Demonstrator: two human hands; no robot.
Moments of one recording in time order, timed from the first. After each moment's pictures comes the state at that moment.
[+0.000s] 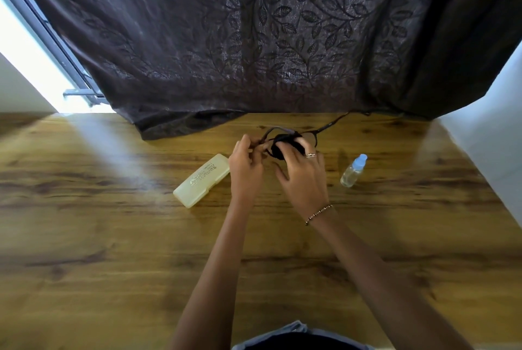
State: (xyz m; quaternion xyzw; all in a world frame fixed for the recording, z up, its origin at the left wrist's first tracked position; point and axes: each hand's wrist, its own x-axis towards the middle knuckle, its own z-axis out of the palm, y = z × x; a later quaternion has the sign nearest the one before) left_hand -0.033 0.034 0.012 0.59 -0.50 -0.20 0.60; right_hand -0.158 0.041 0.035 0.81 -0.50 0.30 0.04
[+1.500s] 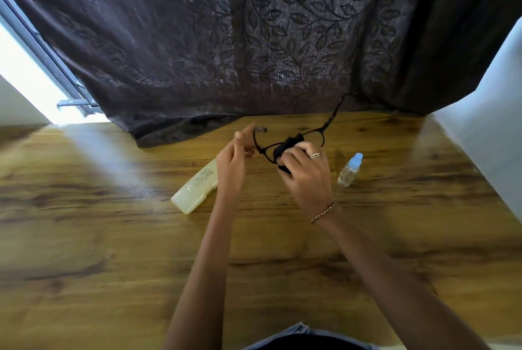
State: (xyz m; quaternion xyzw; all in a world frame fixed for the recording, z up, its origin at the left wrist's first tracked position) left_hand -0.016 0.036 0.033 0.57 -0.47 -0.32 0.60; right_hand -0.170 0.038 0.038 0.81 -0.40 0.41 0.14
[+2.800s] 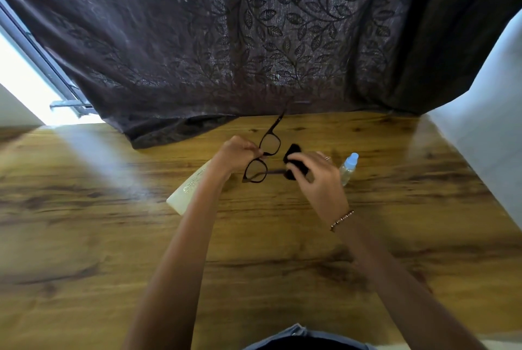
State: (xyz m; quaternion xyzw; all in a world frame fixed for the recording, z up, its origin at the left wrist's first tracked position) left_hand -0.004 0.003 0.065 0.67 -0.57 -0.41 0.24; right_hand -0.201 0.044 0.042 0.80 -0.44 0.41 -0.09
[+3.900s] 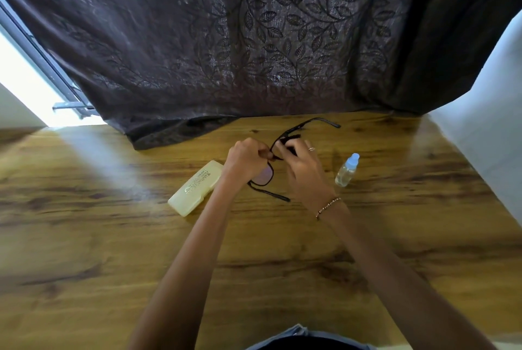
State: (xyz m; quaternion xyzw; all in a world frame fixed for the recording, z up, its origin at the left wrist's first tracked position) left_hand -0.030 0.020 0.077 0.70 -0.65 -0.22 0.19; right_hand -0.176 0.028 0.047 0.84 -0.46 0.29 -0.01
